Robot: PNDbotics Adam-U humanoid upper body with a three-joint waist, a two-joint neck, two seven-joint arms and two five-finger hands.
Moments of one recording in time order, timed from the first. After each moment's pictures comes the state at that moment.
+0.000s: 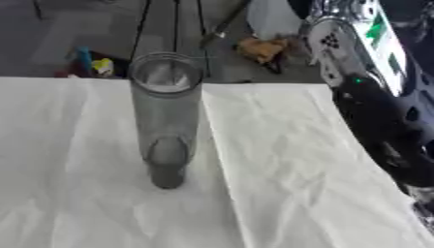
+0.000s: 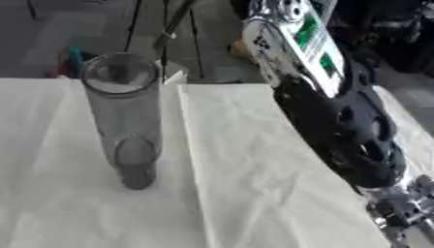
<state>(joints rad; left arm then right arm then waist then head) -0.40 0.18 -0.09 -1.98 0.05 -0.29 -0.12 -0.84 -0.89 0.05 -1.99 -0.73 0.17 -0.55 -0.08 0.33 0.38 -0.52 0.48</state>
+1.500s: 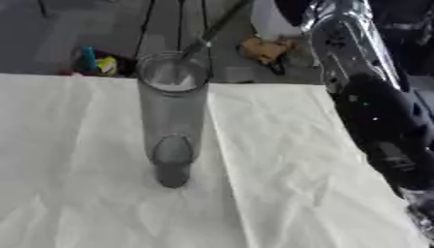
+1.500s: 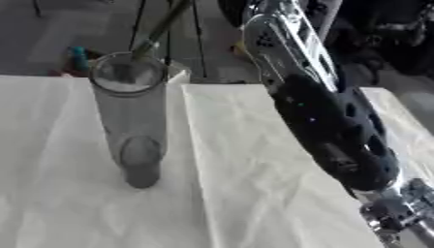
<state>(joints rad) -0.41 0.17 -0.10 -1.98 0.06 -0.27 -0.13 -0.83 -0.87 0.04 -1.99 -1.07 0.12 -0.67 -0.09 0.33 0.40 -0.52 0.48</state>
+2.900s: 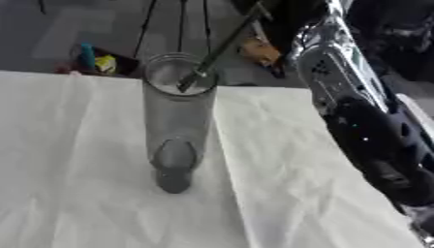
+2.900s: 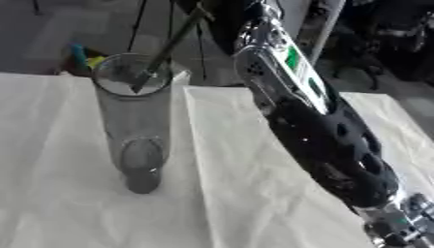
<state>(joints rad) -0.43 0.15 -0.11 -1.98 0.05 -0.27 -0.14 -0.78 -0.88 0.07 -1.99 -0.98 0.13 -0.57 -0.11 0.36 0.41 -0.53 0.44</state>
